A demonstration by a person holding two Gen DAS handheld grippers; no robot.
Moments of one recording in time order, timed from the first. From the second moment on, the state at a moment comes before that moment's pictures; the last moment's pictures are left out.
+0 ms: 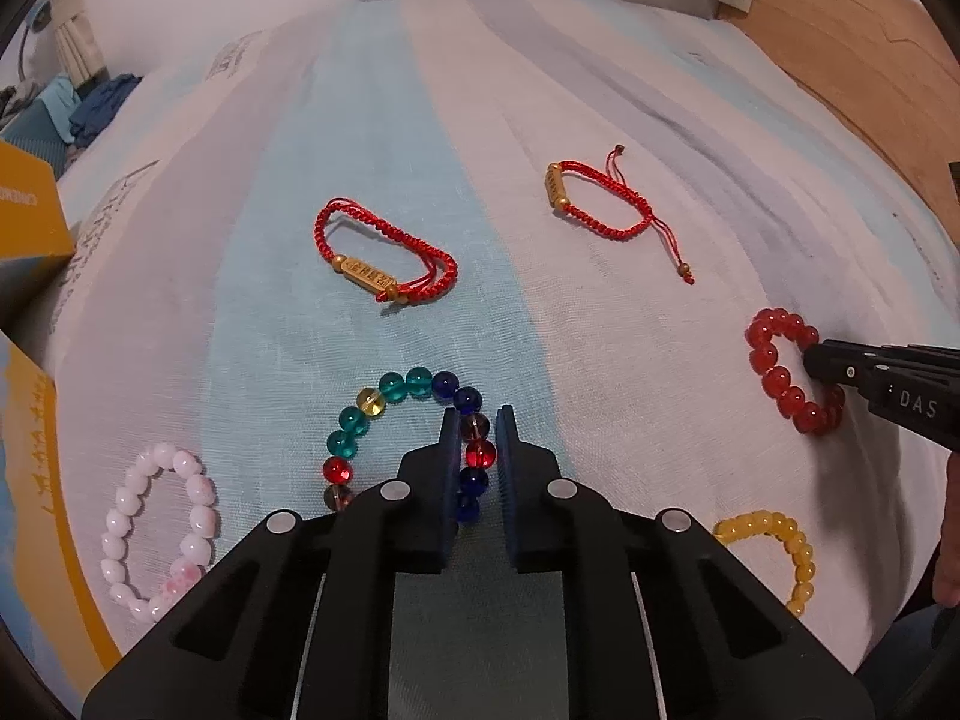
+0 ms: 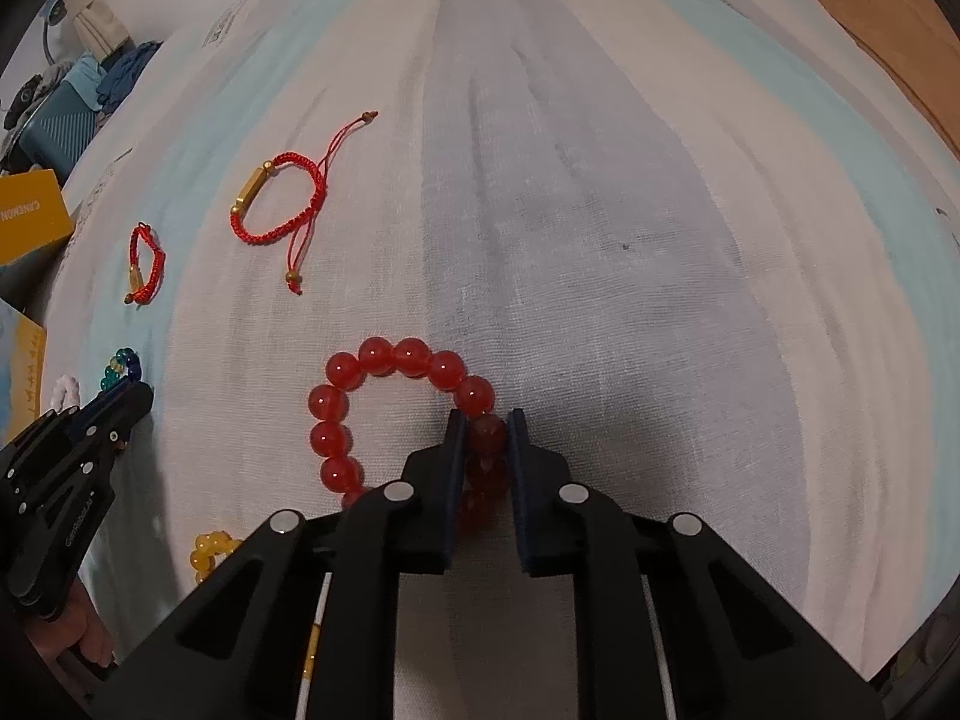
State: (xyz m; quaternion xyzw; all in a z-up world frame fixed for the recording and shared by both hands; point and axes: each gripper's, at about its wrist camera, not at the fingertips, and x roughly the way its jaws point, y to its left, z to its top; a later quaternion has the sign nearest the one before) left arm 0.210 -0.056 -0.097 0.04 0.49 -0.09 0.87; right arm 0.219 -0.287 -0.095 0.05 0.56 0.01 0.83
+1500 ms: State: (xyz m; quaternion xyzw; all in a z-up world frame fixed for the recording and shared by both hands) left arm 0.170 -0.039 -0.010 0.02 0.48 -0.09 0.87; right arm 0.178 -0.245 0.000 0.07 0.48 0.06 0.87
